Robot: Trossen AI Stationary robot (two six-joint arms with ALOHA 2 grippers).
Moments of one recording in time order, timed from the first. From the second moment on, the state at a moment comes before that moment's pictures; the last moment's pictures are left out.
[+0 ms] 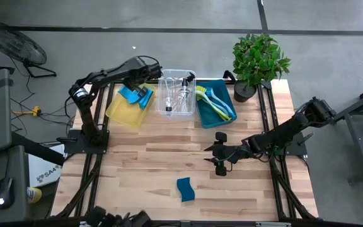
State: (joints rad) left arm 0.71 1.80 1.49 -1.44 -0.66 -0.45; right arm 0.39 1.42 0.57 0.22 0.36 0.25
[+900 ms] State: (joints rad) left arm 0.84 1.89 1.34 -1.14 -0.40 -0.08; right arm 0.39 1.42 0.57 0.22 0.37 0.23
